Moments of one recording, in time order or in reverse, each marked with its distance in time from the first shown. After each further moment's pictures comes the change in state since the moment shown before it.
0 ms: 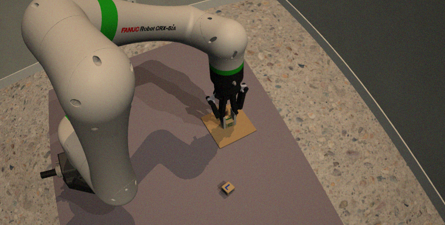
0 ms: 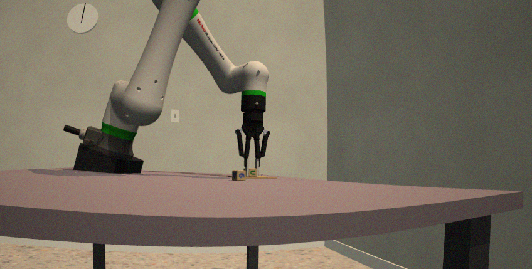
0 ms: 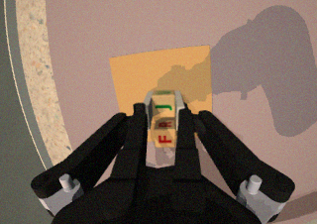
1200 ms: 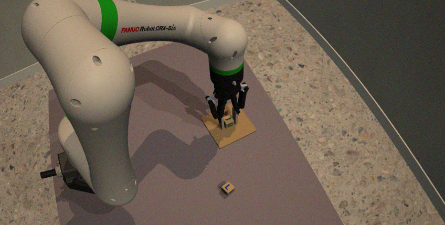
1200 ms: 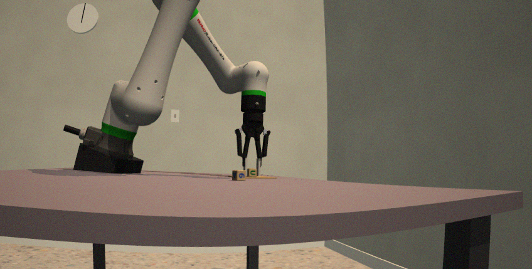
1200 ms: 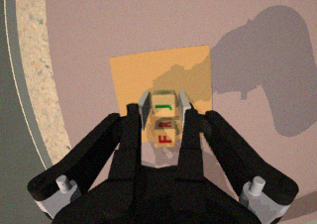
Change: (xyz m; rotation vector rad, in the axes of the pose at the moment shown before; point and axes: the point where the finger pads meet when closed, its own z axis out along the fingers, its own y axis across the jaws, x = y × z) arm 0.000 0.000 0.000 0.000 0.000 0.000
